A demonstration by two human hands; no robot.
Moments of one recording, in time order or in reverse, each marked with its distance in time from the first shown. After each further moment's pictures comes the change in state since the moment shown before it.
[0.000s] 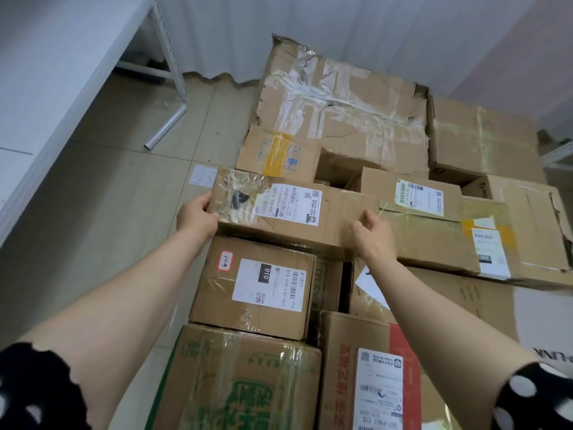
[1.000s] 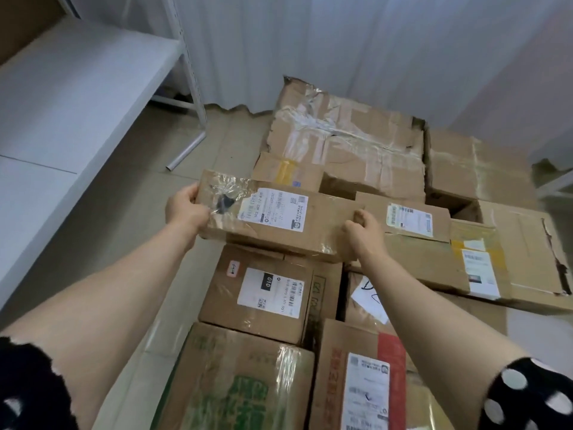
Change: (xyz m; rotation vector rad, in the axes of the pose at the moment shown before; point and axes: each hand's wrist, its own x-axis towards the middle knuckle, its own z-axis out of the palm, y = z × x) left_hand -0.030 0.049 -0.057 -0.209 0.133 0.019; right_hand -0.024 -0.047 -0.031 0.257 -0.099 -0.016
